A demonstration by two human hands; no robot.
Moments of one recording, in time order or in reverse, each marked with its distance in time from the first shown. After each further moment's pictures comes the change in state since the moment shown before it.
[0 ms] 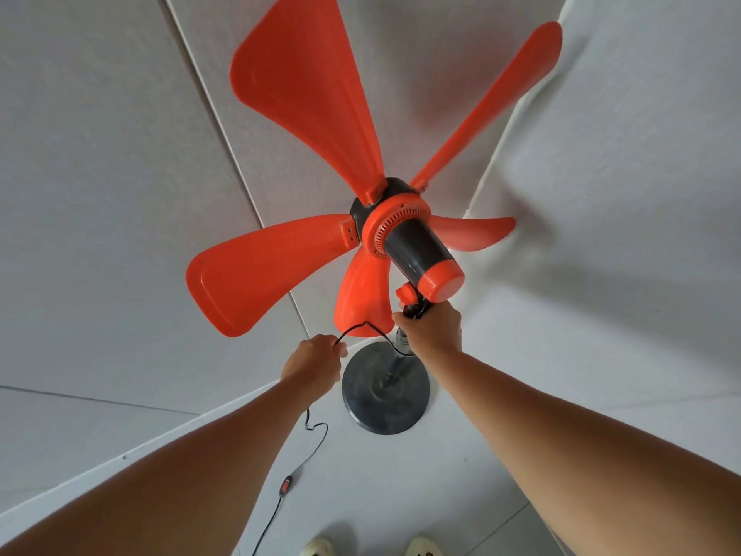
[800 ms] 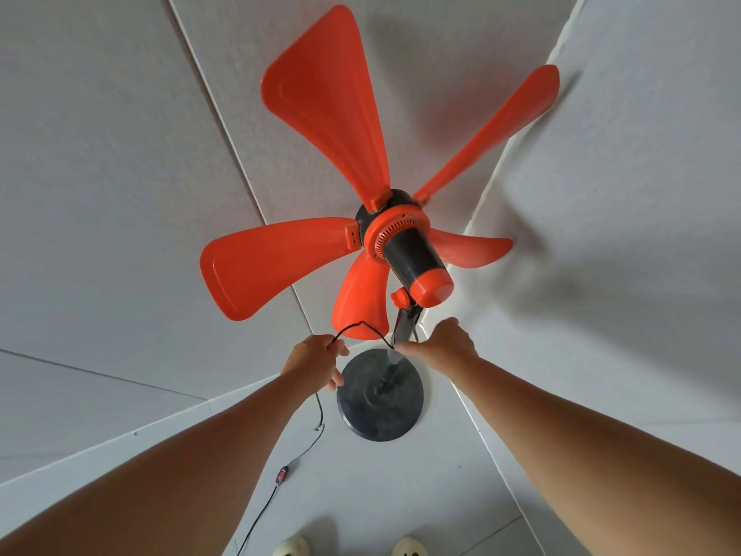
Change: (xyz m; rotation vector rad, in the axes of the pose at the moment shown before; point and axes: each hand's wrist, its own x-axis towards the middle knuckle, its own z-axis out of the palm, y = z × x) left_hand -0.024 0.026 -0.008 -0.333 -0.048 -0.231; right_hand 0.011 0.018 -0.037 -0.474 -0.403 0.144
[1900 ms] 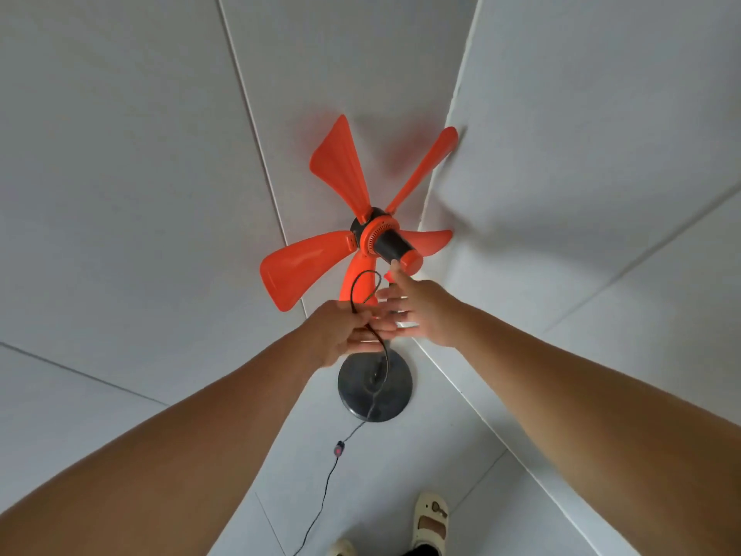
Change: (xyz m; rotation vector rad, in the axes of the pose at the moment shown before) left_hand -0.144 0.018 -0.077 -0.632 -0.459 0.140; right_hand -0.220 -0.071 -0.064 0.988 -0.254 -0.015
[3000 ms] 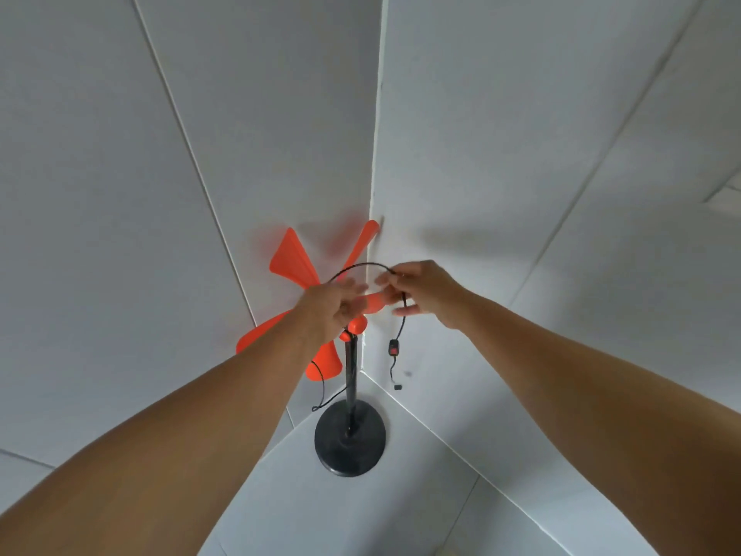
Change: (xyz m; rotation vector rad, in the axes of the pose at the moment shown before) left_hand -0.102 0.136 0.085 -0.276 -0.028 0.185; right_hand -0.157 -0.097 -0.057 -0.179 0.277 -0.409
